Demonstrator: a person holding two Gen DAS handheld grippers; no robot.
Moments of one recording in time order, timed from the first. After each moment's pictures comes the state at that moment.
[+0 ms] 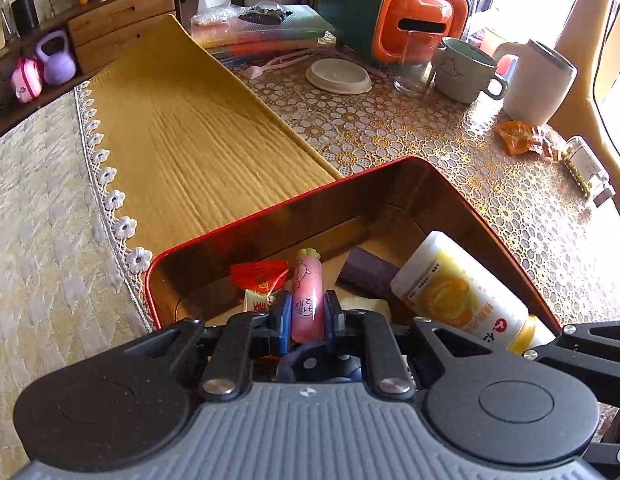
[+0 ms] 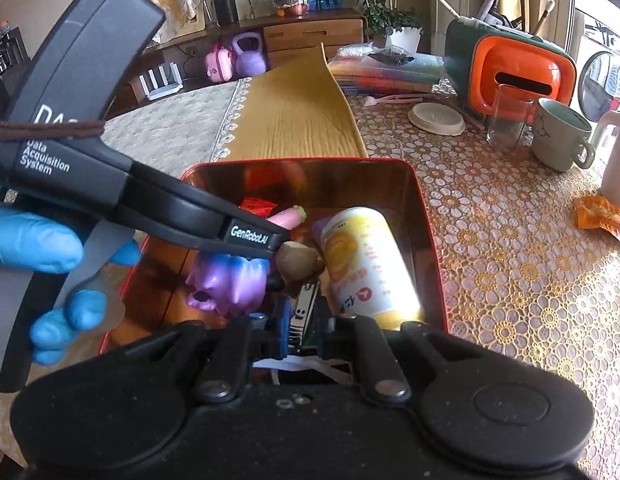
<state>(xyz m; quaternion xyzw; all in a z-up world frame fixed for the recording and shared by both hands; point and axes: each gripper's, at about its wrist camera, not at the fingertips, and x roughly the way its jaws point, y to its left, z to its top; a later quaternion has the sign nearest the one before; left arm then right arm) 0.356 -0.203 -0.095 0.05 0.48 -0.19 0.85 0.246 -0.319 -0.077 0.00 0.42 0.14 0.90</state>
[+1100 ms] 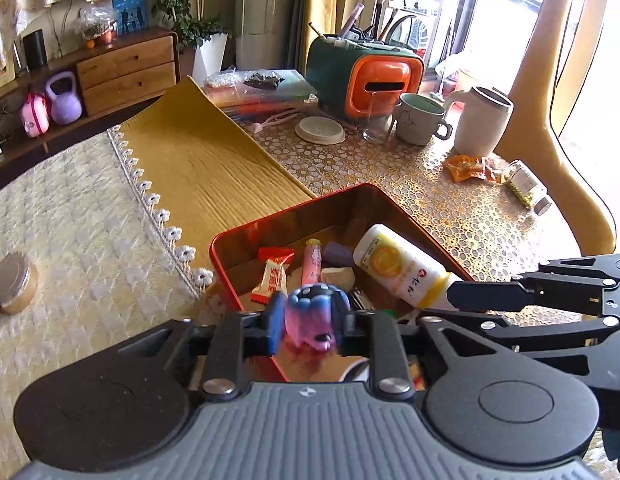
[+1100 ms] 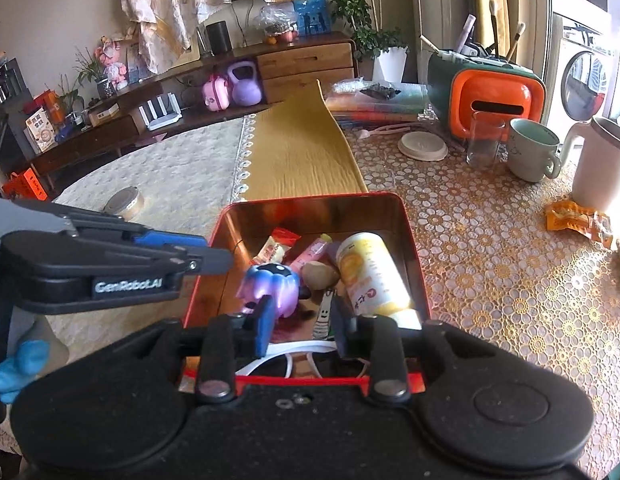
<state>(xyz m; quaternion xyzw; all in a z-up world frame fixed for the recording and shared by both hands) 0.270 -0.151 -0.027 0.03 0.41 -0.22 0.88 0.206 -0.318 -0.028 0.03 0.39 0.13 0.91</state>
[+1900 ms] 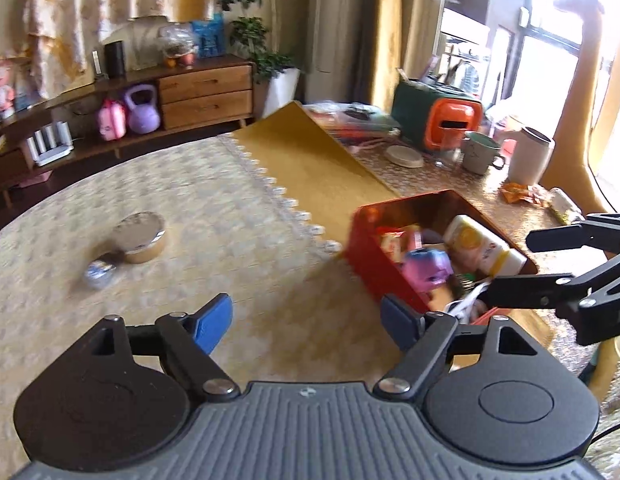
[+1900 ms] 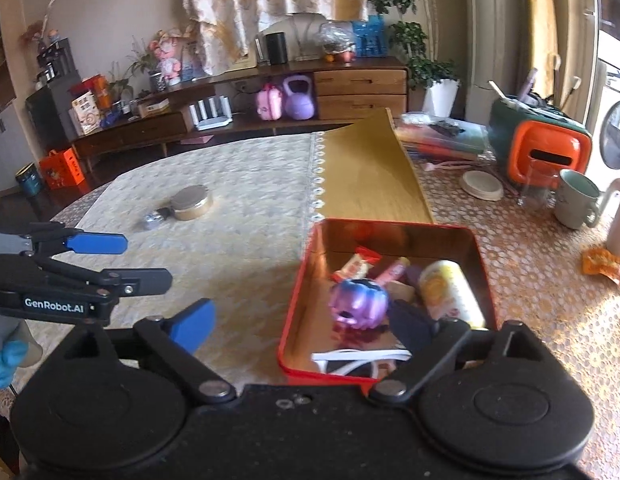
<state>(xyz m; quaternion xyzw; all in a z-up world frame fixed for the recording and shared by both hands) 0.195 -0.024 -0.015 0.01 0.36 -0.13 0.92 0.177 -0.259 -0.002 -0.01 0.36 0.19 0.91</state>
